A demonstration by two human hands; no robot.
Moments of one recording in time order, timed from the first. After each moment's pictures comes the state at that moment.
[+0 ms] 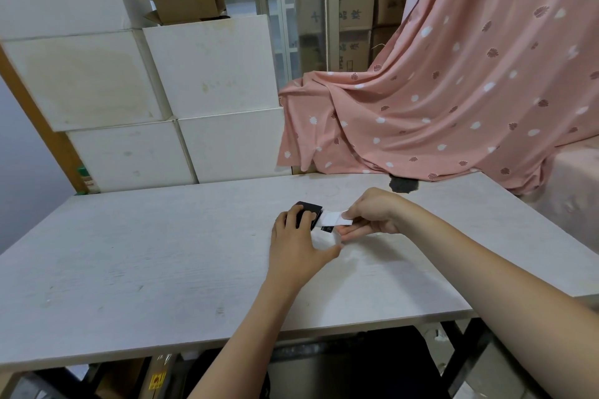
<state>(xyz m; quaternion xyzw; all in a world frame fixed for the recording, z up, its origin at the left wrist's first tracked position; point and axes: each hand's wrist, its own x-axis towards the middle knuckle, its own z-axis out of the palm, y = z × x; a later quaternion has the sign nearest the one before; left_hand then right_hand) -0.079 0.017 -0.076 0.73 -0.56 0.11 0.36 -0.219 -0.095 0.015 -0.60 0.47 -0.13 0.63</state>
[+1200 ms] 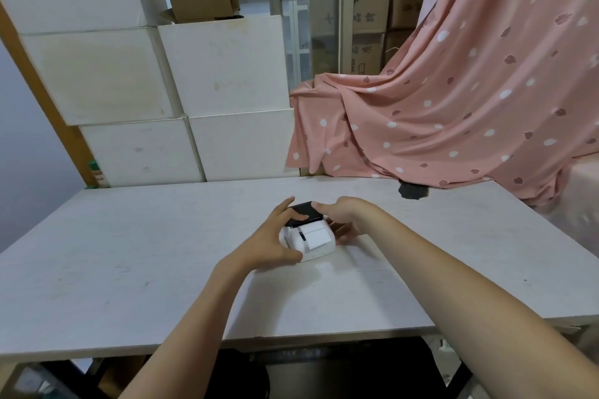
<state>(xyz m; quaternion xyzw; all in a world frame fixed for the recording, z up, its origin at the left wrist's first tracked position) 0.005 0.035 -0.047 0.67 -0.62 -0.23 0.33 -0.147 -0.100 -0.004 -0.66 0.52 -0.04 0.53</state>
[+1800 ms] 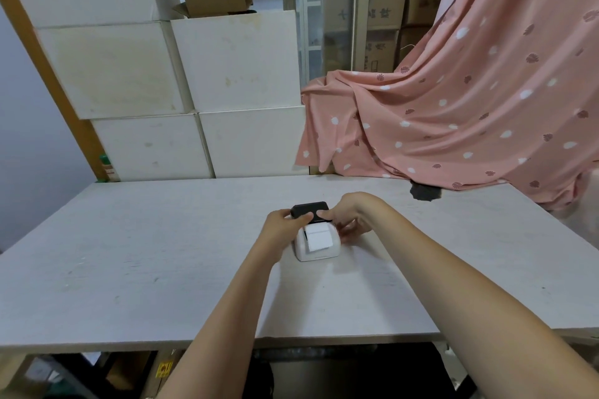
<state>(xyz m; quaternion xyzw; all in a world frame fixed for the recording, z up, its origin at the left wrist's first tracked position) 0.002 -0.004 -0.057 0.71 -0.29 -0.36 0.53 -0.130 -0.107 -0.001 -0.68 0.53 0.05 0.51</state>
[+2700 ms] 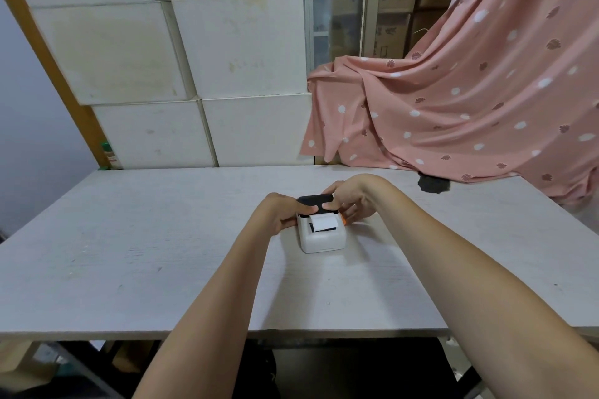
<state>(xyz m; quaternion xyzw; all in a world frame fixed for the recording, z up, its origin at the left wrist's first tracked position) 0.021 -0.019 -0.033 0.72 -0.23 -0.44 0.49 -0.121 -0.125 0.003 -0.67 0.48 0.04 0.56</state>
